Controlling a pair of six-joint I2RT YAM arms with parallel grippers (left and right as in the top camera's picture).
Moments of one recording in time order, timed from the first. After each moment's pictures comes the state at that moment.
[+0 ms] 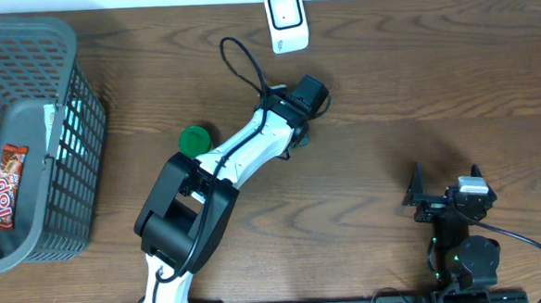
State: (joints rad) left arm -0.66 2.08 1.49 -0.73 -0.24 -0.74; right arm 0.03 0.01 0.02 -0.08 0.15 0.01
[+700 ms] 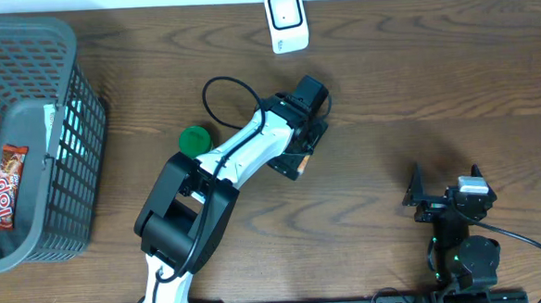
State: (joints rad) left arm -0.66 2.08 1.49 -0.70 0.15 -1.65; right arm 0.03 0.01 0.02 -0.08 0.15 0.01
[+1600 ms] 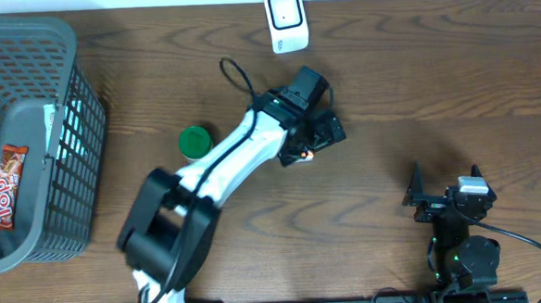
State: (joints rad) left arm -0.66 1.95 1.48 -0.69 0.29 -0.92; right arm 0.03 0.01 0.02 -0.08 0.15 0.01
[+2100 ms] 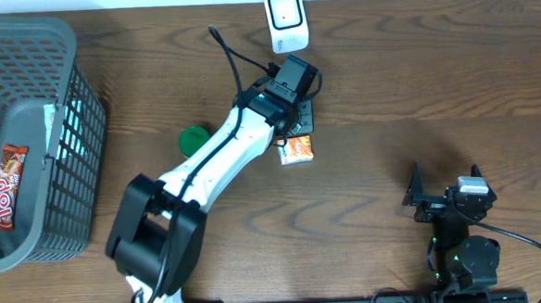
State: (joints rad) left arm -0.62 1.93 1.49 -0.65 -0.02 -0.58; right arm 0.03 0.01 0.02 -0.08 0.15 0.01
